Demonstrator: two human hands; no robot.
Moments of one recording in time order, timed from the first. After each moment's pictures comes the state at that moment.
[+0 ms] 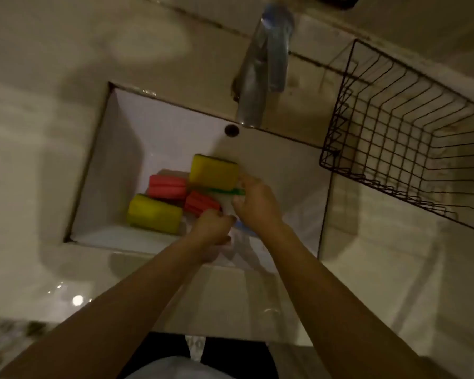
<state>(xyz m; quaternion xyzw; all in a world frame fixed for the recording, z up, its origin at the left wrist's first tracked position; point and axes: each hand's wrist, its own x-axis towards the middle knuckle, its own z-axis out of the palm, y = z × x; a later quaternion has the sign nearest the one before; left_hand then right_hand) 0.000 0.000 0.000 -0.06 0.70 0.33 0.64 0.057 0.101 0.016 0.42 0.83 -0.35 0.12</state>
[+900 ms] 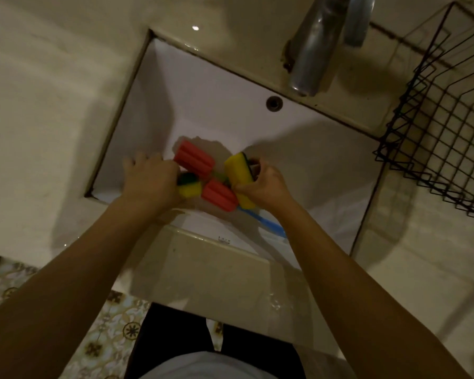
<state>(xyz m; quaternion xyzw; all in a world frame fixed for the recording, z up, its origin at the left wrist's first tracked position) -0.103 -0.082 0.003 0.31 0.88 -0.12 0.33 0.035 0.091 -0.031 0.42 0.75 -0.49 0.16</state>
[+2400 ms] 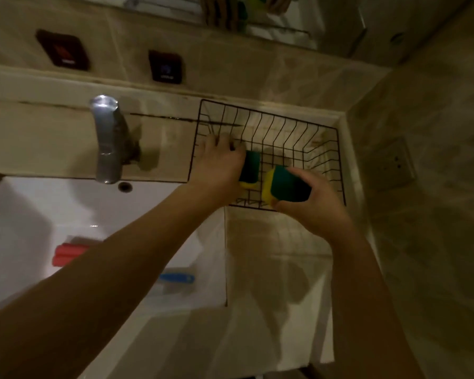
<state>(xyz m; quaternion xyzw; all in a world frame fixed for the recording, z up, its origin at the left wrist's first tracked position) 0.067 0.223 0.173 0.60 0.78 0.09 0.15 0.262 0.272 0.199 0.52 0.75 -0.40 -0.09</state>
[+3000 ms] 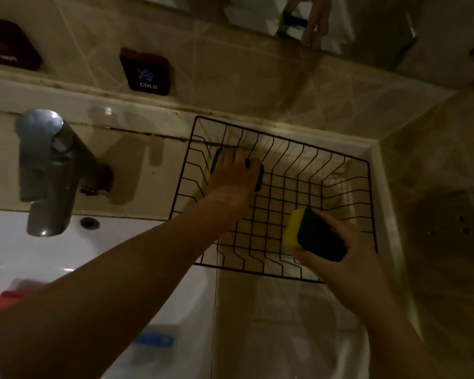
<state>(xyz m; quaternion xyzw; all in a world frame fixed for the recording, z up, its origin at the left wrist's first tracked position) 0.056 0.342 0.068 0.59 0.78 0.05 0.18 0.278 0.322 0.147 0.55 0.73 -0.40 -0.11</state>
